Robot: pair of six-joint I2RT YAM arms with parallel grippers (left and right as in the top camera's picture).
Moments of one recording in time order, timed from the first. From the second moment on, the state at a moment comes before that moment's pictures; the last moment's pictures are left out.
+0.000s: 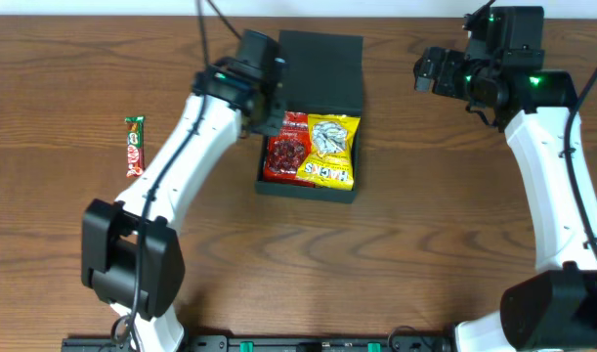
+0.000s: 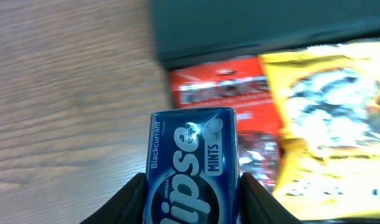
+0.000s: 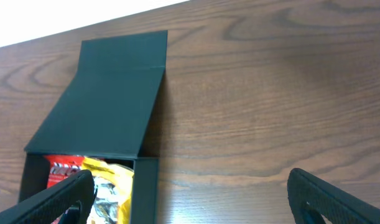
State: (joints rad) left arm -0.43 1.88 1.64 -0.91 -0.01 -0.11; right arm 0.02 1.67 1.61 -0.80 -0.14 0.24
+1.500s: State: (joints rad) left arm -0.54 1.89 1.33 -0.44 -0.26 -0.17; right arm 0.02 1.67 1.61 -0.87 -0.14 0.19
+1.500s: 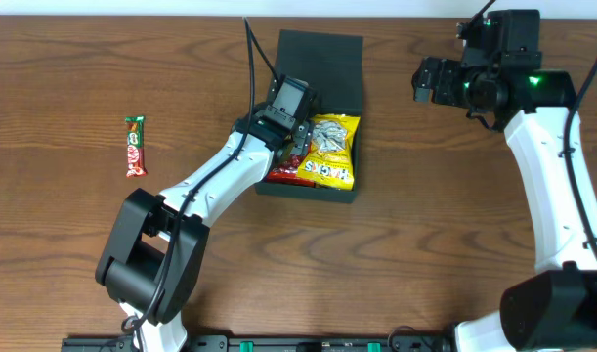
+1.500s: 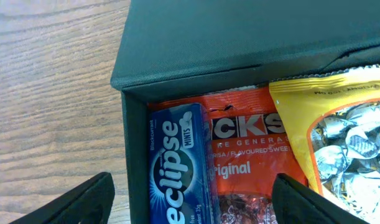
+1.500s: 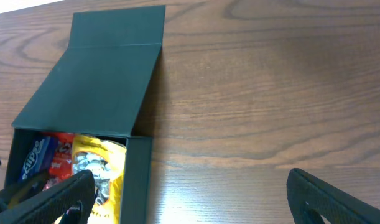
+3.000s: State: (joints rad) left arm 0.12 1.95 1.22 -0.48 -0.26 -0.20; right arm 0.02 1.67 1.61 -0.87 -0.16 0.19
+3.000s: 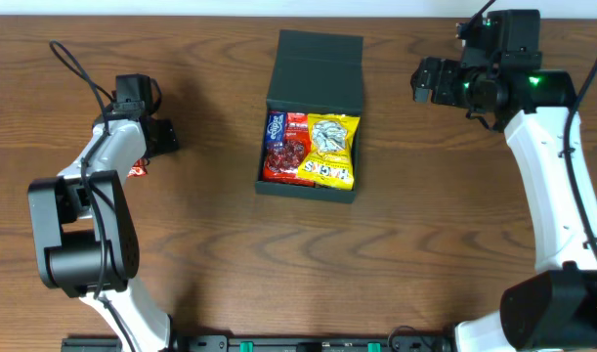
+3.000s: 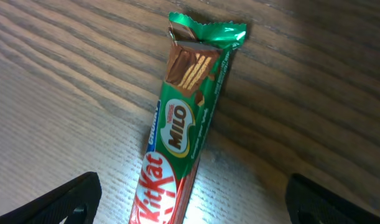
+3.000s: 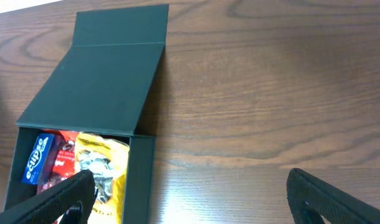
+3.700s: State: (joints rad) left arm 0.17 1.96 1.22 -0.42 -0.14 -0.21; right arm 0.02 1.67 1.61 -0.85 -0.16 0.19
